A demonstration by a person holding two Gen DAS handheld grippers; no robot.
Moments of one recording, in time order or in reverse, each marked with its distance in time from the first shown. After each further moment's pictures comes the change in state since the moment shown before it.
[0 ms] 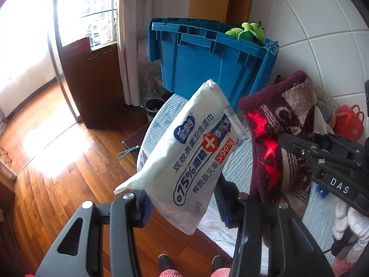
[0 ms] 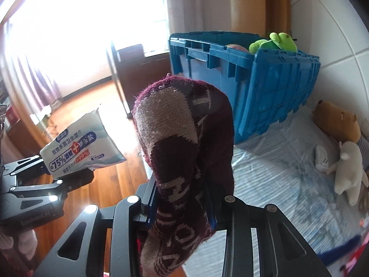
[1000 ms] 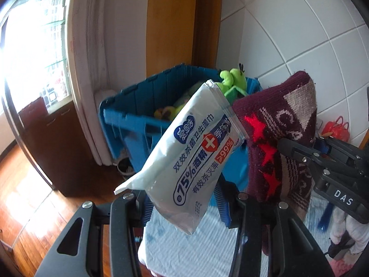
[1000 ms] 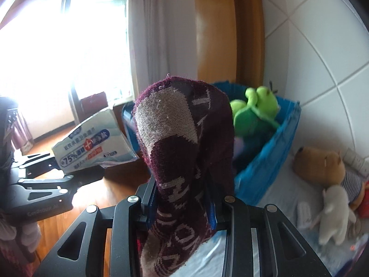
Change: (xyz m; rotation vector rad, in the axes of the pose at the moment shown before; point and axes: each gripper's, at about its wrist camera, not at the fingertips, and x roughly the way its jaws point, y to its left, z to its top) left arm 0.077 -0.016 0.259 0.233 -0.197 -0.190; right arm 0.039 -0.057 0.196 0.092 -0.252 -0.177
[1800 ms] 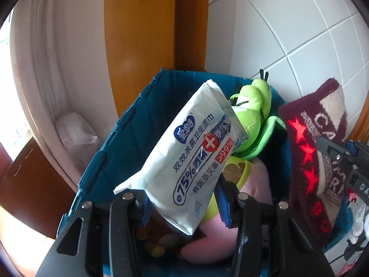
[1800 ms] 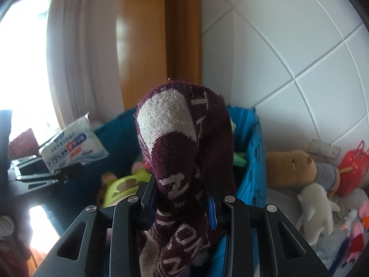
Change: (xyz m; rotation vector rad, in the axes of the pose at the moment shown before) left arm 0.205 0.058 0.147 0.168 0.074 -0.181; right arm 0.146 -0.061 0.104 0.216 0.028 -0.420
